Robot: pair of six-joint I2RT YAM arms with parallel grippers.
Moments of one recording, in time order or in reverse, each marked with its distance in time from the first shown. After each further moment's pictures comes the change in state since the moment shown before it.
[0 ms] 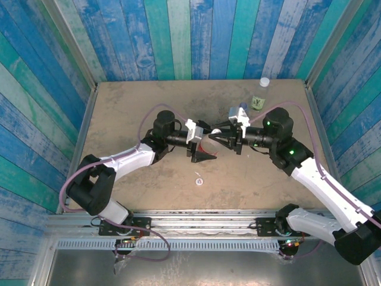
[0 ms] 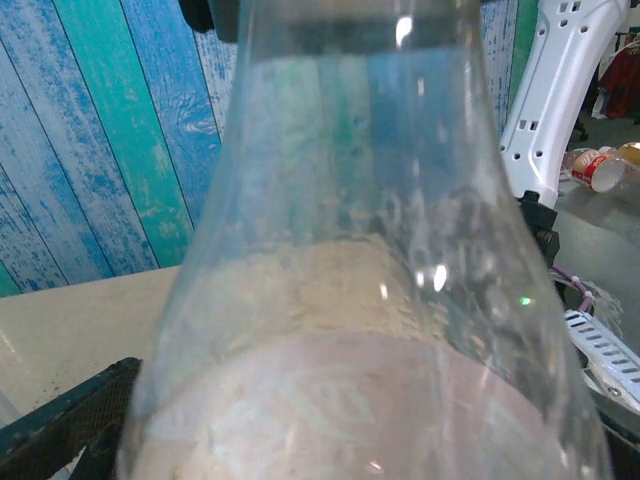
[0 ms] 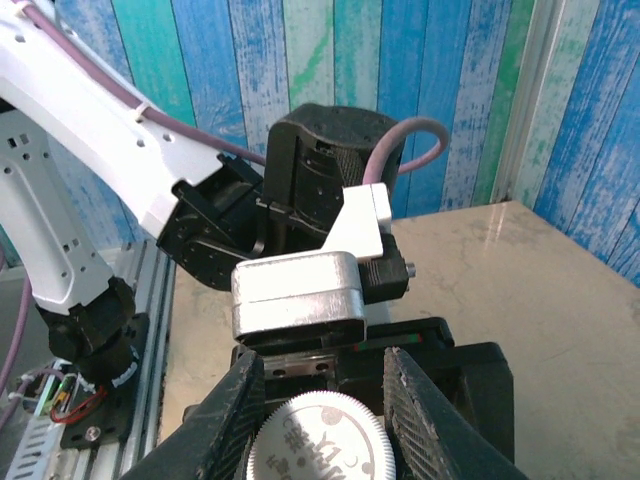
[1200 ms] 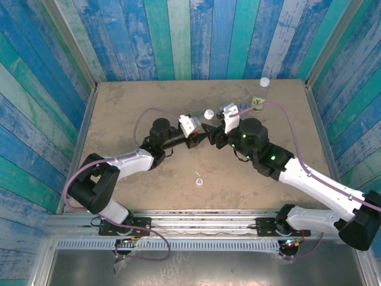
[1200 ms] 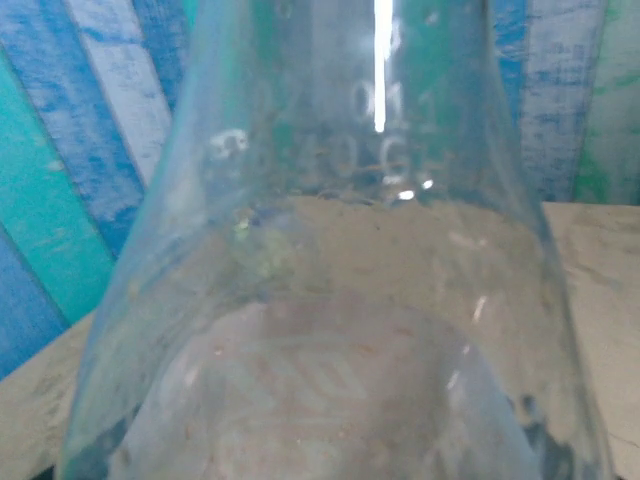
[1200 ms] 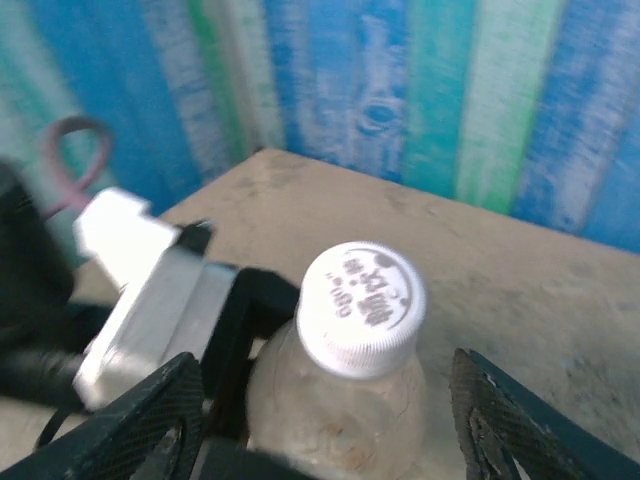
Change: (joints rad) left arm 0.037 0.015 -0.132 0.197 -0.532 -0.045; right arm 0.253 0.076 -0.001 0.020 0.816 0.194
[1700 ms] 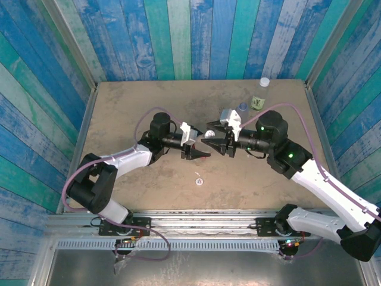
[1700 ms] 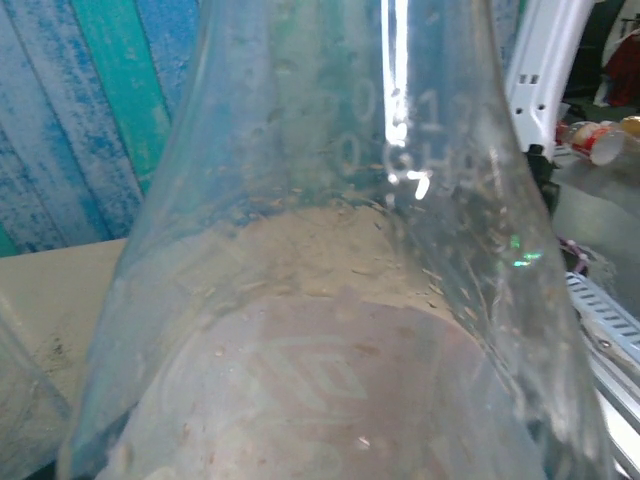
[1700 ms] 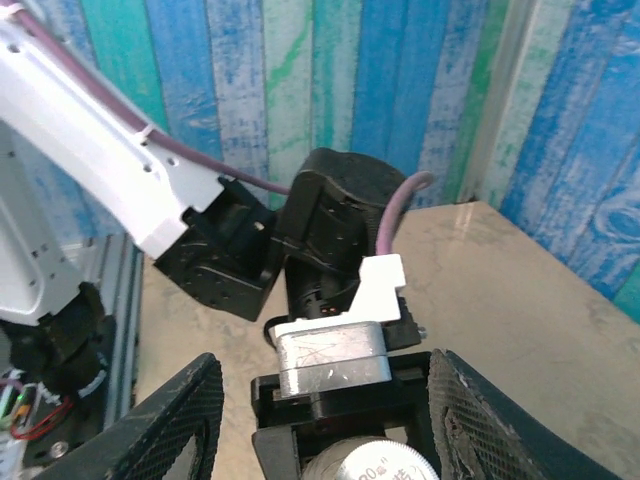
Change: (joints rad) left arm 0.030 -0.003 0.069 -0.229 0.596 0.127; right arm -0.097 -0.071 0.074 -0.116 -0.597 -0.242
